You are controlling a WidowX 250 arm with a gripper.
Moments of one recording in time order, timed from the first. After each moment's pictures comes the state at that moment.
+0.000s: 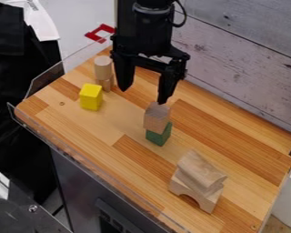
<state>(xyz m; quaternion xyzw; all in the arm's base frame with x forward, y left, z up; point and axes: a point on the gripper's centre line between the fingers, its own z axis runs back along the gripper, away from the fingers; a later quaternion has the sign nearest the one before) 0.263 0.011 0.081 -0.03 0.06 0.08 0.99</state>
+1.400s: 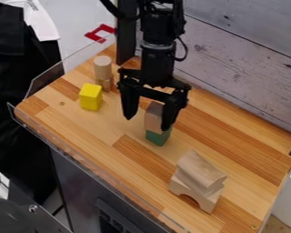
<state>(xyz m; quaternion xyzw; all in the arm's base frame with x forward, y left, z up) 0.264 0.002 0.032 -0.06 0.11 0.09 0.99</state>
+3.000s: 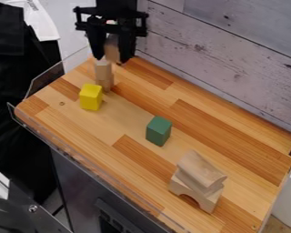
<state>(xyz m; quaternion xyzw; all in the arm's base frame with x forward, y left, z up) 0.292 0.098 0.083 -0.05 0.05 0.19 0.98</state>
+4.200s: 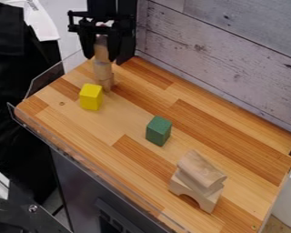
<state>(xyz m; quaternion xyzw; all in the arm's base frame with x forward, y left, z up) 0.305 0.133 0.059 -0.06 0.08 0.20 0.97</state>
